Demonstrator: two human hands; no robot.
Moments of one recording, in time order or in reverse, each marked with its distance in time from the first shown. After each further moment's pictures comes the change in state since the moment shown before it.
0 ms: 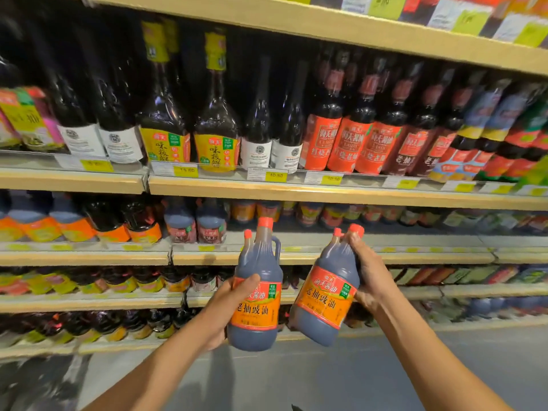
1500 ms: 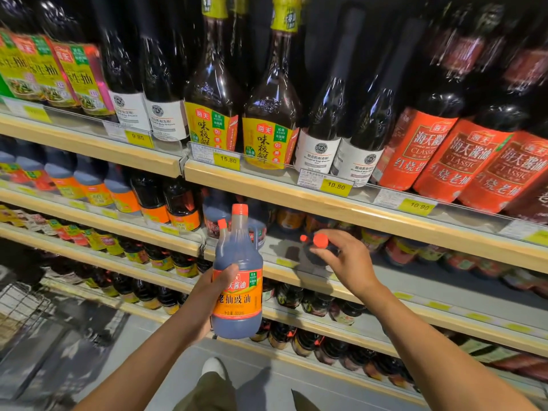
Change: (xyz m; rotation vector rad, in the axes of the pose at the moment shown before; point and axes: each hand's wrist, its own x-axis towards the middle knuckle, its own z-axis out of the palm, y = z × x) left_hand 0.074 -0.013 -0.075 -0.092 0.224 0.236; right_hand 0.207 0.055 0.036 -1.369 -0.369 -0.898
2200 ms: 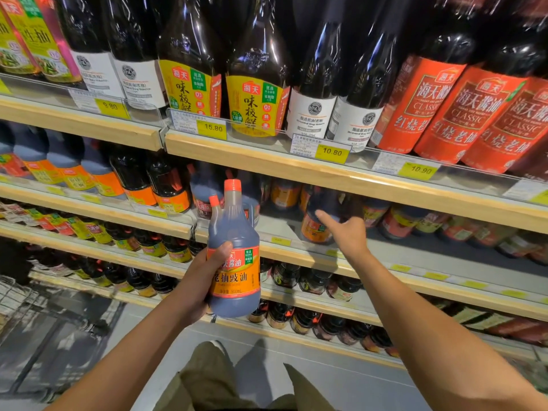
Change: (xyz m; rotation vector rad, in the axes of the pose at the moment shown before) left_hand 0.004 -0.010 0.002 0.033 0.002 -0.004; right_hand 0.004 0.032 0.032 0.447 0.161 0.802
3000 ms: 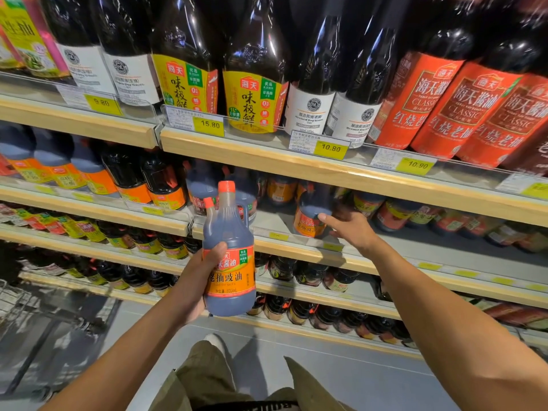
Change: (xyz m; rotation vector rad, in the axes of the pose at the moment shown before) left_hand 0.002 -0.007 -0.015 -0.023 -0.041 -0.044; right_hand 0.010 0.003 -0.025 -0.050 -0.337 -0.017
